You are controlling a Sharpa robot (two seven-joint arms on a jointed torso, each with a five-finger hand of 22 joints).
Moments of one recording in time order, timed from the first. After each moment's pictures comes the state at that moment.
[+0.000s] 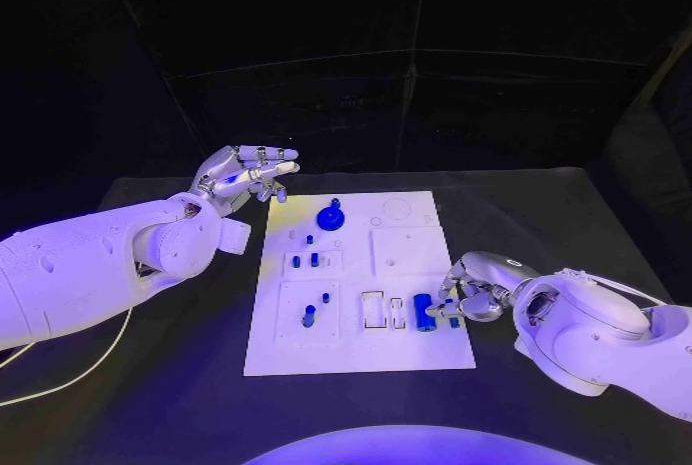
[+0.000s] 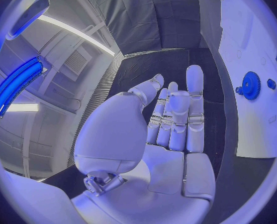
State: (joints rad) left arm 1.26 -0.83 -0.13 1.39 0.02 -0.13 0.48; left_hand 1.34 -0.10 0.41 -0.08 0.05 1.02 0.19 0.10 0.07 1.11 0.11 0.22 0.08 1.28 0.02 1.14 0.65 0.17 1.21 0.12 0.65 0.69; right arm 1.09 -1.11 -0.15 1.96 -1.47 -0.35 -0.56; right_hand 1.24 -0.08 -0.19 0.29 0.28 1.00 0.11 0.25 0.13 1.40 0.03 1.36 1.26 1.47 -0.04 1.50 1.31 0.01 1.47 0.06 1.57 1.31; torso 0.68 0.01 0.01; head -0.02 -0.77
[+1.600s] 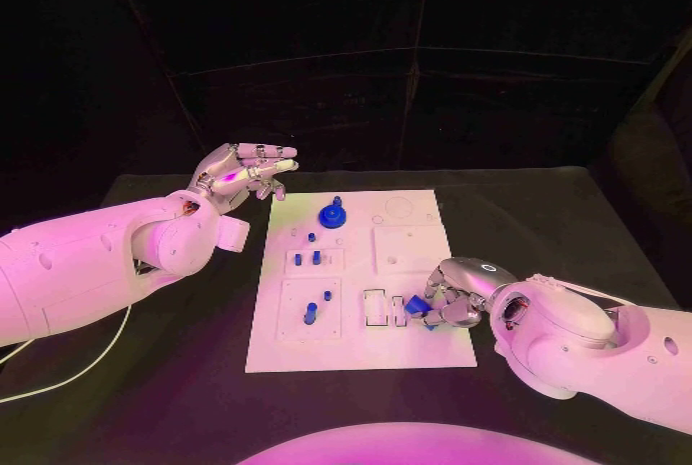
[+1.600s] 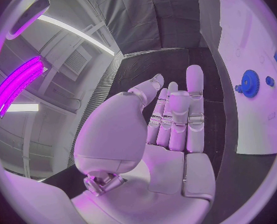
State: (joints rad) left arm 1.26 -0.84 -0.13 1.39 0.02 -0.13 0.48; left_hand 1.34 -0.10 0.41 -0.08 0.05 1.02 0.19 0.10 0.07 1.11 0.11 0.22 0.08 1.28 0.02 1.14 0.65 0.17 1.21 0.12 0.65 0.69; right arm 1.06 -1.02 -0.15 1.93 -1.57 -0.34 -0.58; right_hand 1.33 -0.02 -0.20 0.28 0.42 1.08 0.09 0.32 0.17 1.46 -0.01 1.40 1.31 1.47 -0.07 1.50 1.31 0.01 1.47 0.05 1.57 1.31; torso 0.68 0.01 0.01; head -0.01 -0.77
